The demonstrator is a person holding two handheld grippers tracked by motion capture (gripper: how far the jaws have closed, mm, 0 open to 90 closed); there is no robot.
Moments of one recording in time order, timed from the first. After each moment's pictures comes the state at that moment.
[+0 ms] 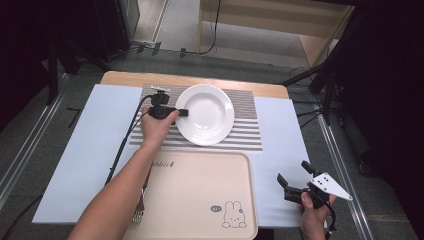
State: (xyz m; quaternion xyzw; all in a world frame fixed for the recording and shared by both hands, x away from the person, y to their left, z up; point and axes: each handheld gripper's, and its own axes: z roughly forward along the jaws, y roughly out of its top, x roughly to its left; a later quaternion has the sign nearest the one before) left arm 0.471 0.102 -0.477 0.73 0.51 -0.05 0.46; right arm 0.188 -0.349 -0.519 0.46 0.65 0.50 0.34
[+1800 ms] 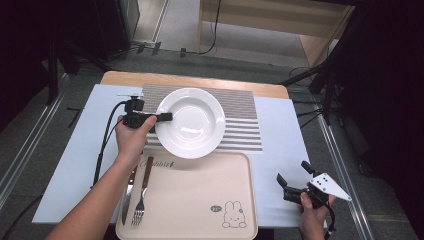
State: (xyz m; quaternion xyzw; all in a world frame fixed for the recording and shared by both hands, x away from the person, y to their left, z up) left arm 0.406 0.159 -0.439 0.70 0.48 -0.07 0.51; right arm 0.188 -0.347 -0.519 0.46 0.65 0.50 0.34
